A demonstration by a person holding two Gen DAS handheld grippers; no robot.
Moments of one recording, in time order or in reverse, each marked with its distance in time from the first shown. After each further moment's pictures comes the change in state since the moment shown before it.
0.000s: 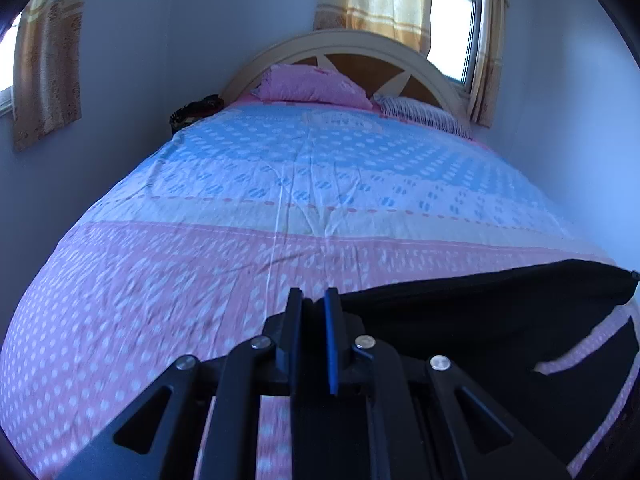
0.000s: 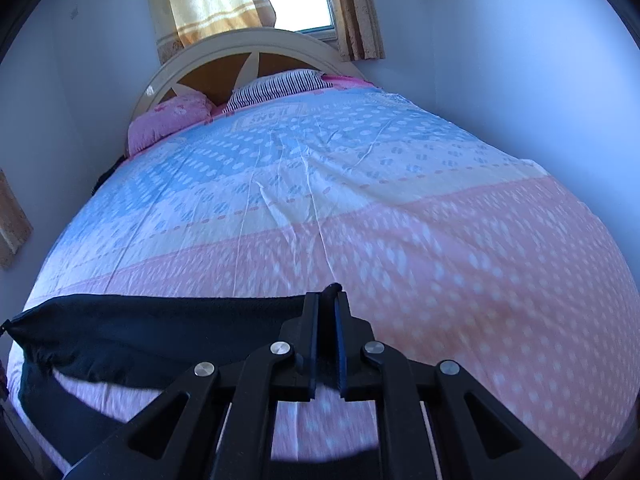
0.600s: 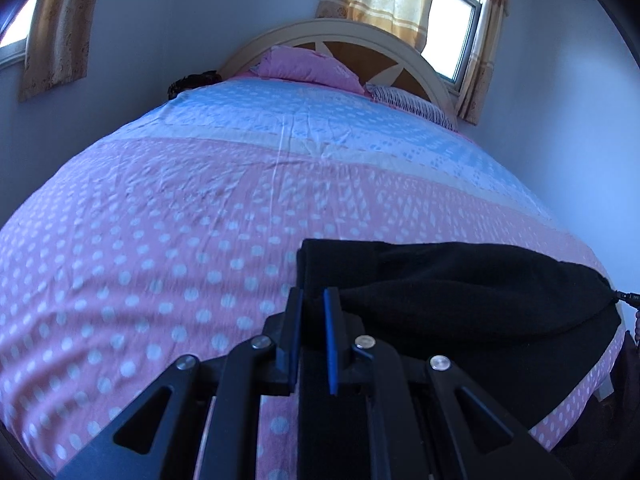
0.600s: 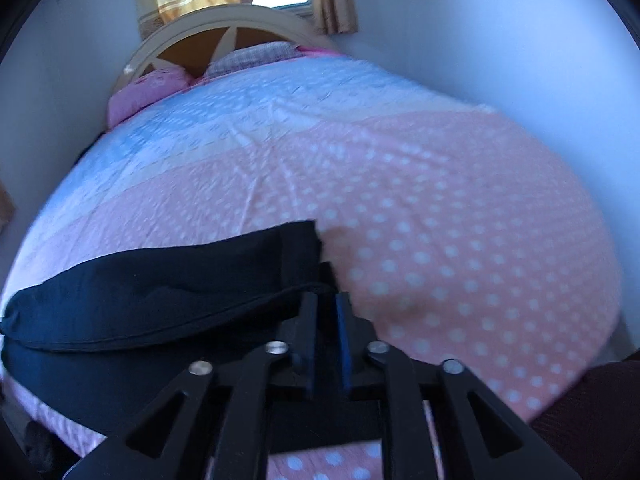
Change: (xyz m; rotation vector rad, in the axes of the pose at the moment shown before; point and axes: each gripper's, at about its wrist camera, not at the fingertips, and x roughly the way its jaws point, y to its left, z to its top) left arm -0.027 0.016 -0.099 -0.070 0.033 -0.079; right arm -0.046 -0.028 -0.095 -0.008 0.076 -0.125
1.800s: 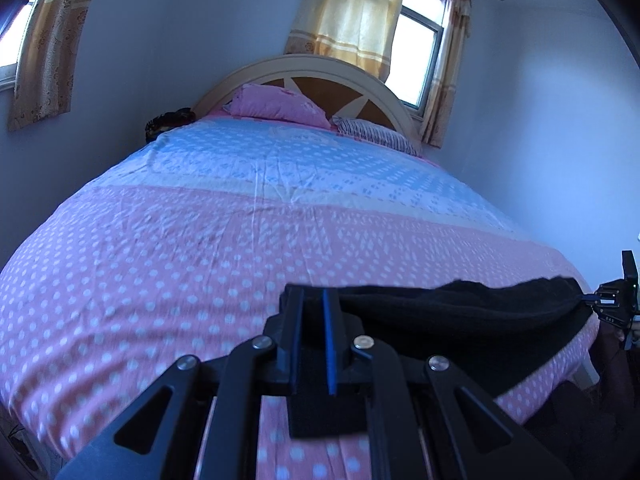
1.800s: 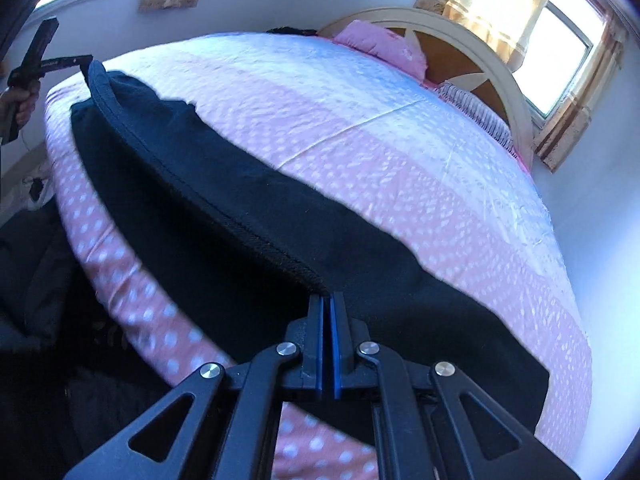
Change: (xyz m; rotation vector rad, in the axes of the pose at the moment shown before) left arm -0.068 -0.003 -0.002 0.073 -0.107 -0.097; right arm -0.037 0.301 -0.082 -0.875 -0.015 0.212
